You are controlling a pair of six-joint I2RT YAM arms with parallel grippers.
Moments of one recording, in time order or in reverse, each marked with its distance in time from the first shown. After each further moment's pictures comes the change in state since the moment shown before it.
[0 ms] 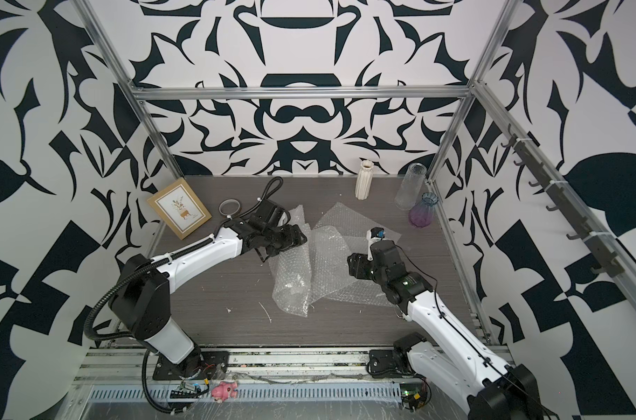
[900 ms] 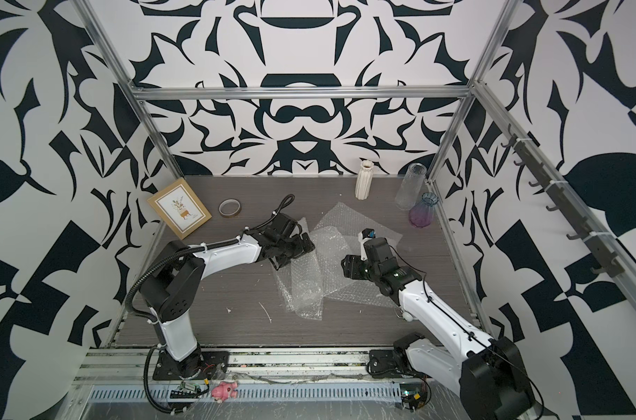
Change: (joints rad) left arm -0.039 0.171 -0.065 0.217 -0.027 -0.118; right arm 0.000 0.140 0.006 0.072 -0.097 -0.029
